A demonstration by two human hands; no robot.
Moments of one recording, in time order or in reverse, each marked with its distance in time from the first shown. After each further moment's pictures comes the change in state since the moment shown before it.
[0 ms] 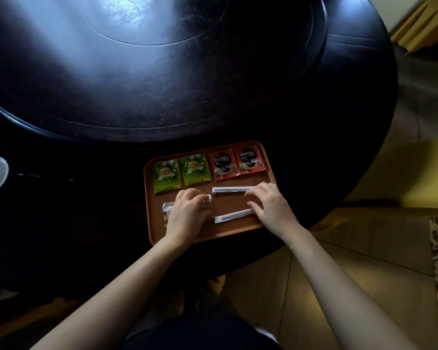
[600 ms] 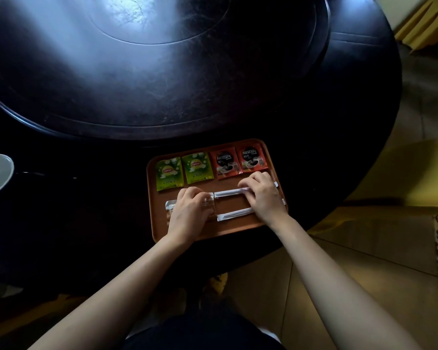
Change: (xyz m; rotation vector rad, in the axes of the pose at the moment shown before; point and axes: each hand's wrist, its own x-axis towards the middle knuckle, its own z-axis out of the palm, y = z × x) left_hand -0.002 -0.003 0.000 0.011 0.013 0.008; right_hand 0.023 -0.007 0.016 0.023 0.146 -0.072
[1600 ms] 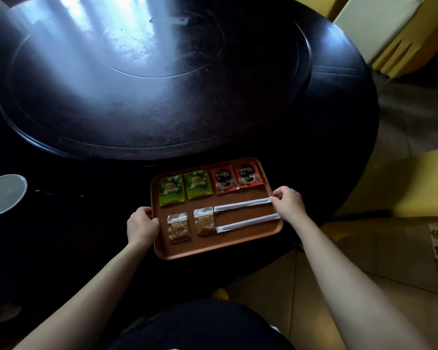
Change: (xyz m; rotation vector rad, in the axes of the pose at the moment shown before) left_hand 0.002 -0.071 -0.040 -0.218 0.167 -0.600; right_hand 0.006 0.038 -0.032 0.114 0.032 0.631
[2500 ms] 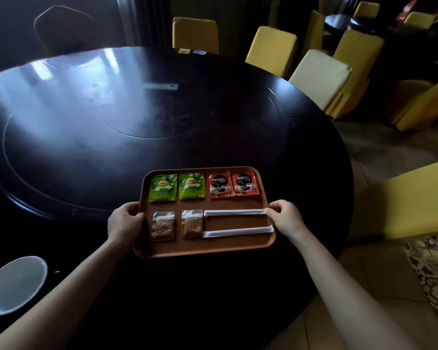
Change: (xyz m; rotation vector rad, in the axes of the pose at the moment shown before) left_hand 0.128 0.052 -0.126 -0.266 -0.065 0.251; right_hand -0.019 -0.129 -0.011 0.257 0.168 0.026
